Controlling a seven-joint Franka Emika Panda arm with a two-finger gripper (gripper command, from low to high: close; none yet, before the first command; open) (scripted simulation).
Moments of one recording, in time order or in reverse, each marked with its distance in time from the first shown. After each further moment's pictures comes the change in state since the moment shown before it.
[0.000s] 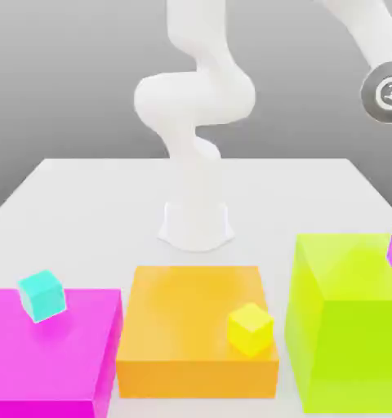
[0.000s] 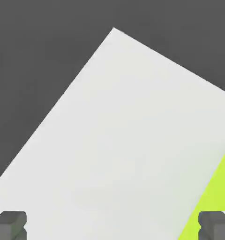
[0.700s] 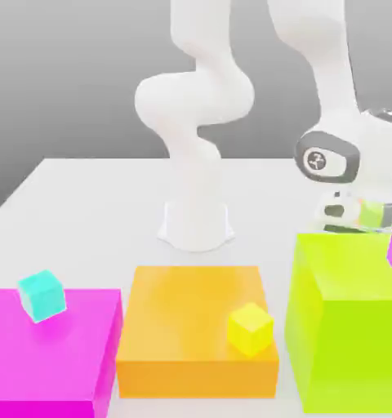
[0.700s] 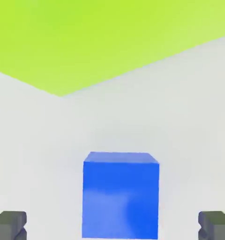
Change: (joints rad) arm 0.108 0.114 -0.281 -0.226 -0.122 0.165 0.875
